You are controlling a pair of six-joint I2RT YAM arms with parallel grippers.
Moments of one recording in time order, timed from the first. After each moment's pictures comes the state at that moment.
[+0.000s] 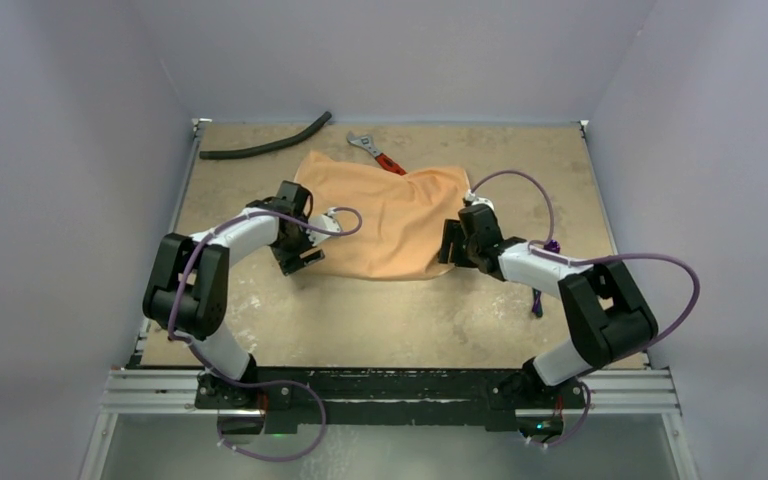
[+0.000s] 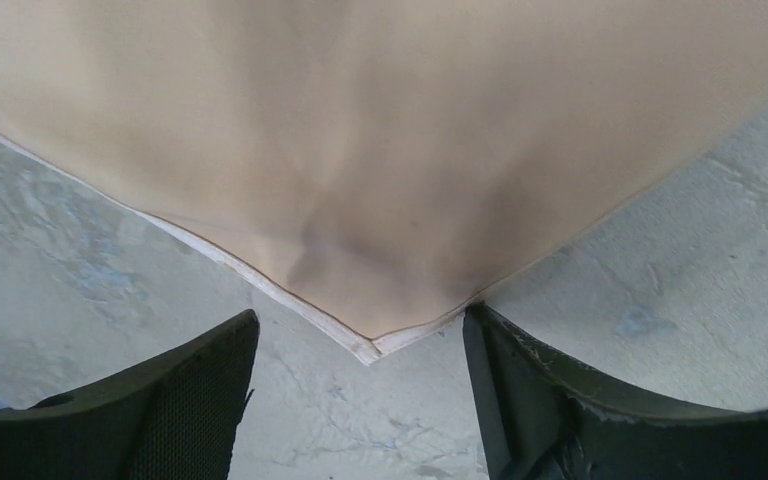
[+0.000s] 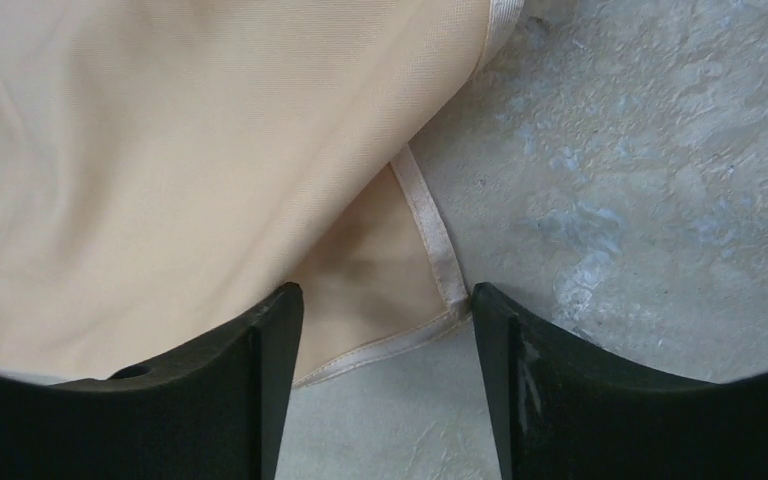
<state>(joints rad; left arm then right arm) -0.28 1.68 1.00 -0.62 -0.05 0.81 0.44 1.52 0.72 -0.09 0.10 0.52</state>
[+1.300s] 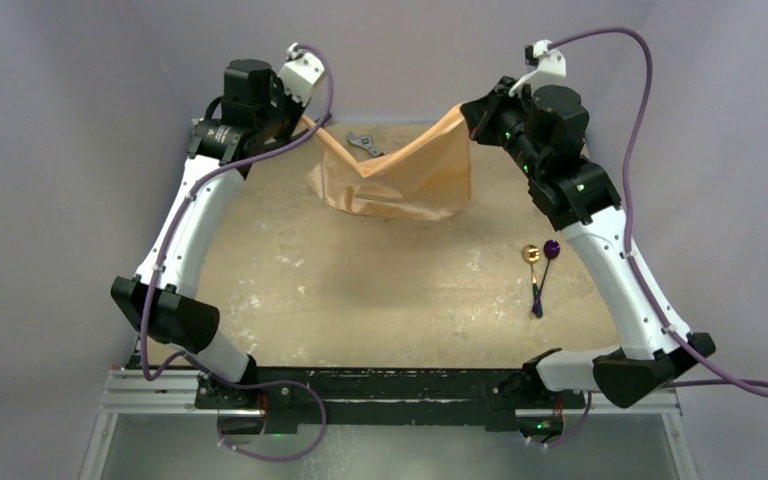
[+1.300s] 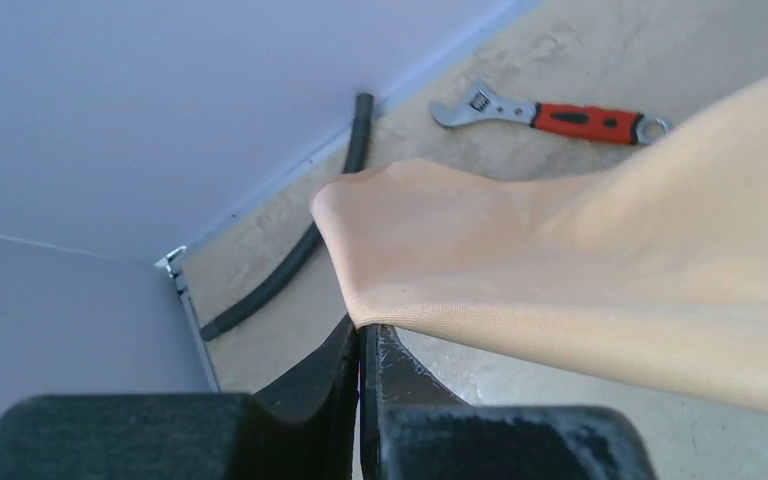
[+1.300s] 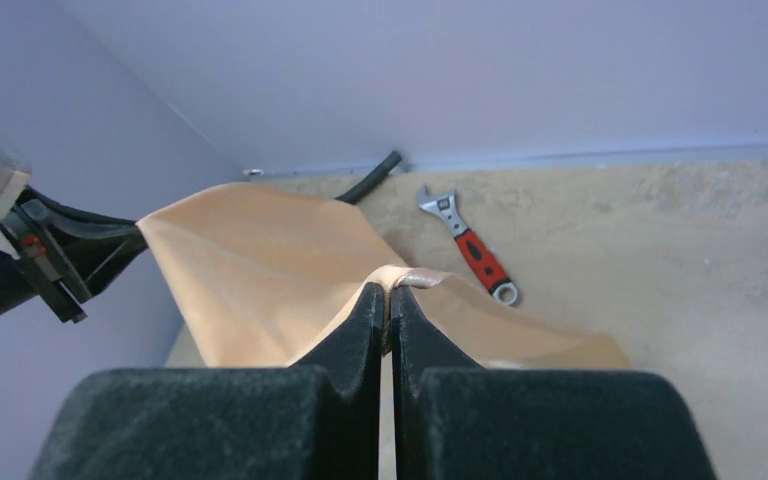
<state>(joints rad) -0.28 1.60 1.82 -0.70 0.02 0.42 0.44 1.30 1.61 -0.43 0.09 0.46</state>
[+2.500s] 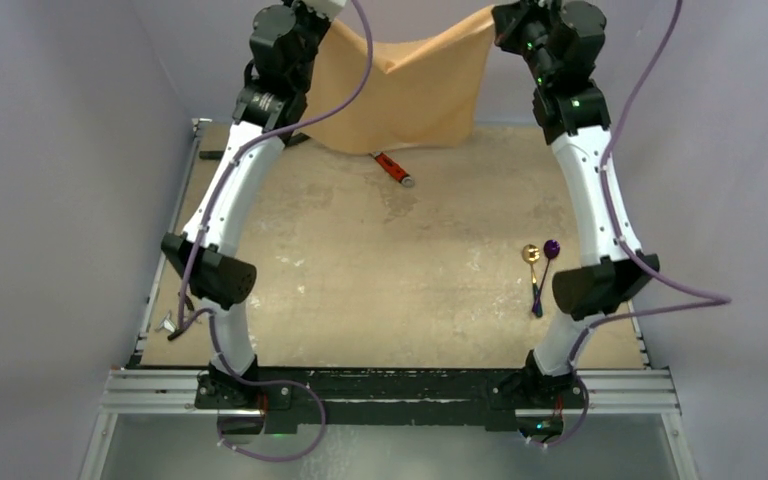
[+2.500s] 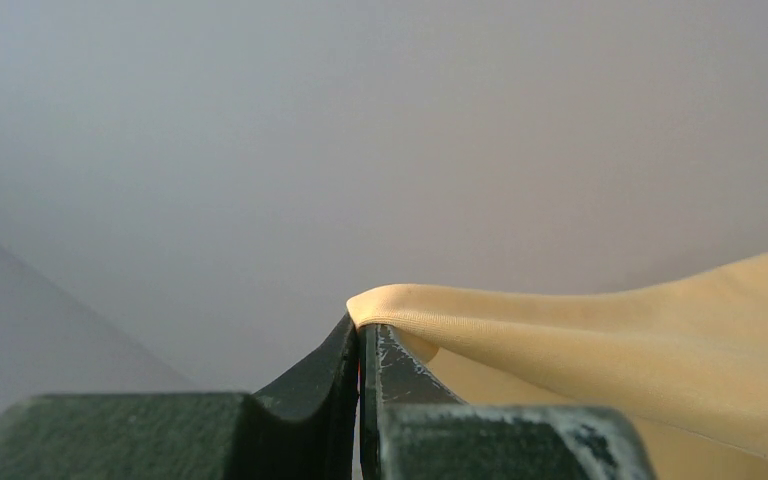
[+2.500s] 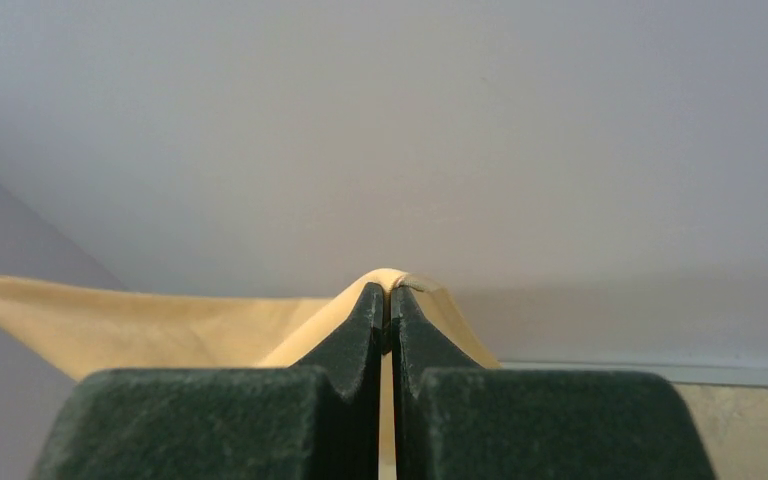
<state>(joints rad) -0.39 1.97 2.34 -0.18 -0.34 0.58 0.20 1.85 2.27 -0.28 -0.02 0.40</state>
